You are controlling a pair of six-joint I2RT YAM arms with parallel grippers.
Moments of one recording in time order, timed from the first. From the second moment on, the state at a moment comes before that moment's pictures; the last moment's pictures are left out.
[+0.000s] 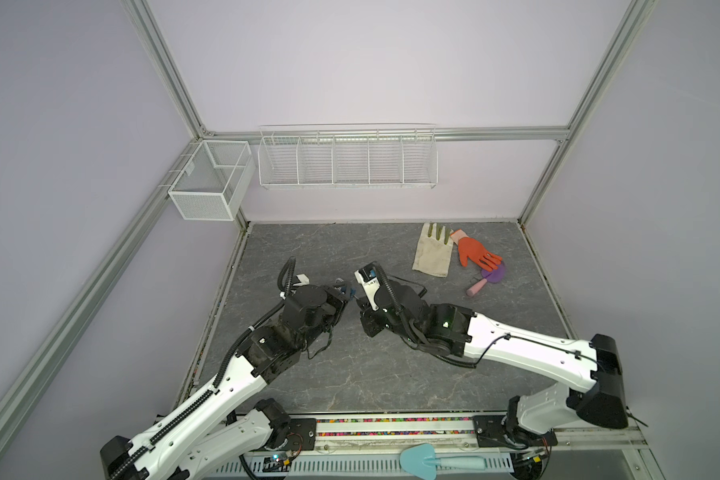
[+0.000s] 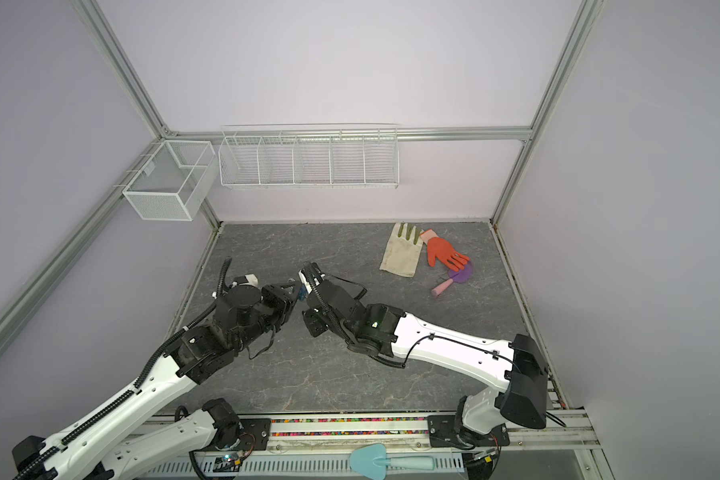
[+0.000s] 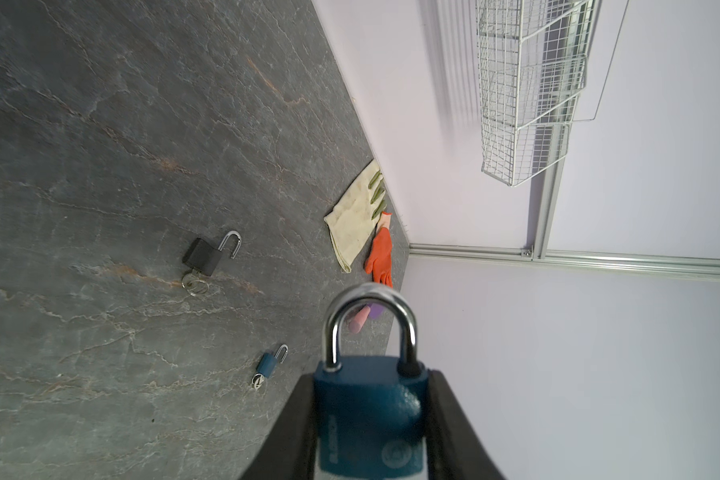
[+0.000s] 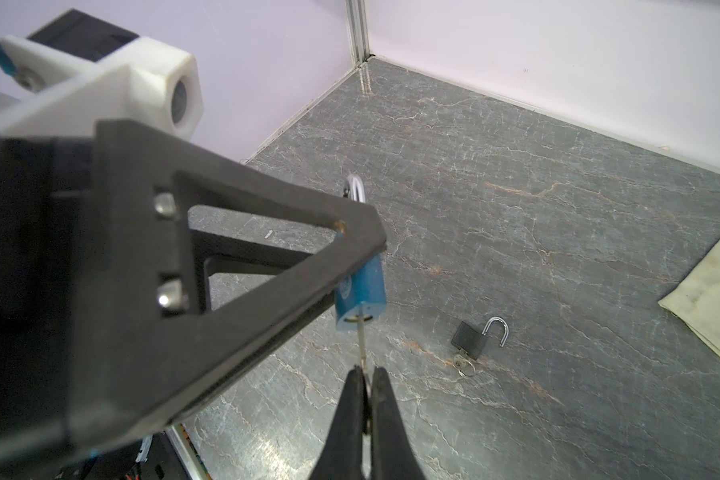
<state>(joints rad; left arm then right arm) -0.79 0.88 0.85 -0.38 -0.22 -1.50 1.18 1.49 1.33 -0.39 0.31 0.37</state>
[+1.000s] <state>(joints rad) -0.81 0.87 0.83 -0.26 -0.14 -1.41 1.03 1.40 1.25 -0.29 -0.04 0.60</state>
